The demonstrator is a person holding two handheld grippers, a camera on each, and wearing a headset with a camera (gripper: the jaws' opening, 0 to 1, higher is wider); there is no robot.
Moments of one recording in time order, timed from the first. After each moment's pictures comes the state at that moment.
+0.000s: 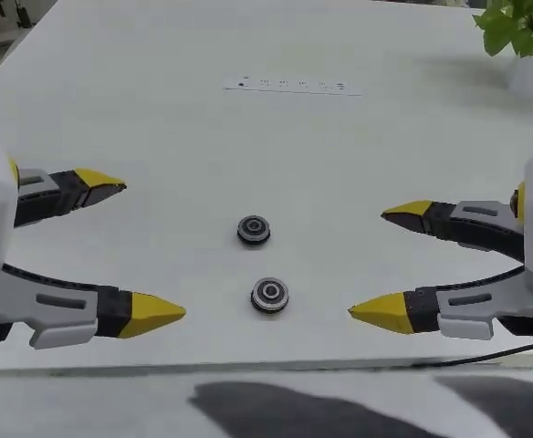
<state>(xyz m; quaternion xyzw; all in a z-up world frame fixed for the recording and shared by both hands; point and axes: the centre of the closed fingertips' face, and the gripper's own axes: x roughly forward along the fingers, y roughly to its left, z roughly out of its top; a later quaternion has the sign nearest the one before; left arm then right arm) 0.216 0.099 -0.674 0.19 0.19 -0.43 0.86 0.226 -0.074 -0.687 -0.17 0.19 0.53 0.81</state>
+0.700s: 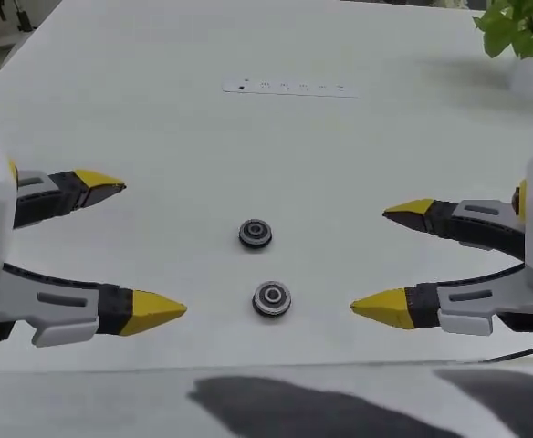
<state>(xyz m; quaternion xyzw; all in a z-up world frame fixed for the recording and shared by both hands) 0.222 0.102 -0.673 0.18 0.19 -0.43 0.86 0.234 -0.073 -0.686 -0.17 0.19 0.52 0.81</state>
